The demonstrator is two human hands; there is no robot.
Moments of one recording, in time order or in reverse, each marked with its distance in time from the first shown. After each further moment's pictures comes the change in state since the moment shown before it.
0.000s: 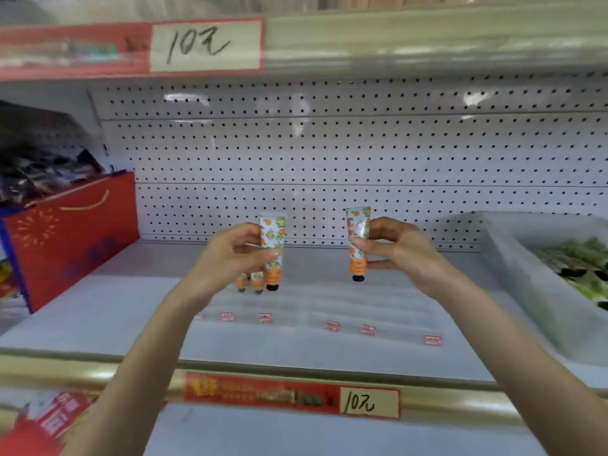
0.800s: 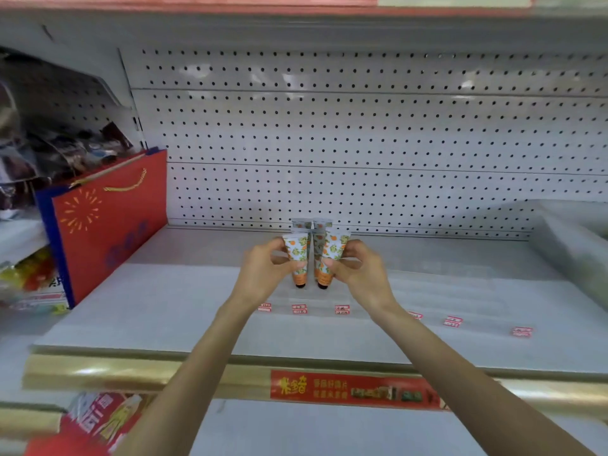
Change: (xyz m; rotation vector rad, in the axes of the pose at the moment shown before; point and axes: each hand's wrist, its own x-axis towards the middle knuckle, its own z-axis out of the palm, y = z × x) left_hand 0.034 -0.115 -0.070 0.130 0.053 0.027; right_hand 0.040 0.064 0.191 -0.046 0.234 -0.068
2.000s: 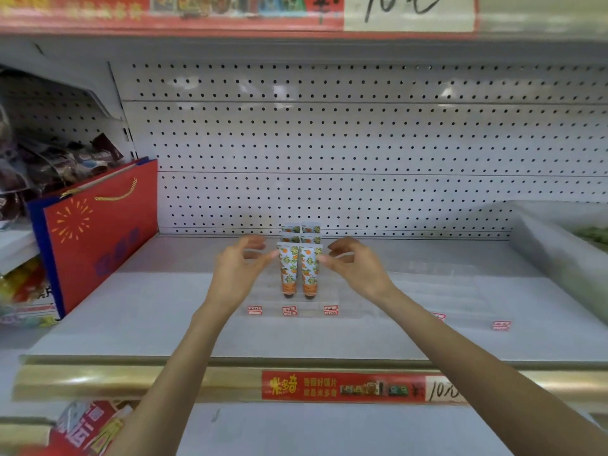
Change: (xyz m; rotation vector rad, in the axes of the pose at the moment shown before) left_hand -0.005 0.004 -0.018 0.132 0.164 0.043; right_hand 0.012 -0.010 -0.022 -0.344 -0.091 -0.022
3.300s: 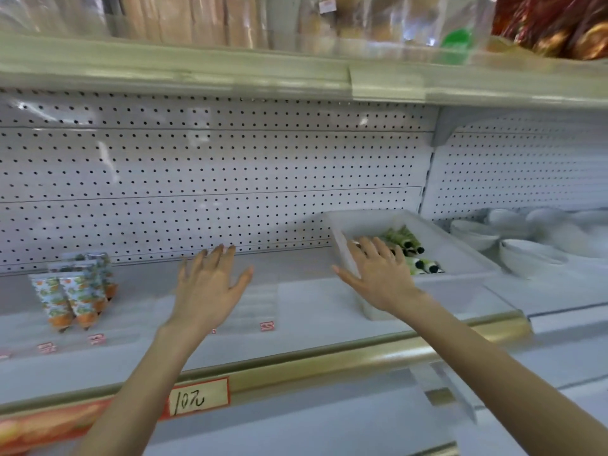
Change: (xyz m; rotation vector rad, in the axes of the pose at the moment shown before) left_hand -0.072 0.191 0.238 0.795 -0.162 0.257; right_hand -0.104 0.120 -0.349 -1.156 0.071 0.086
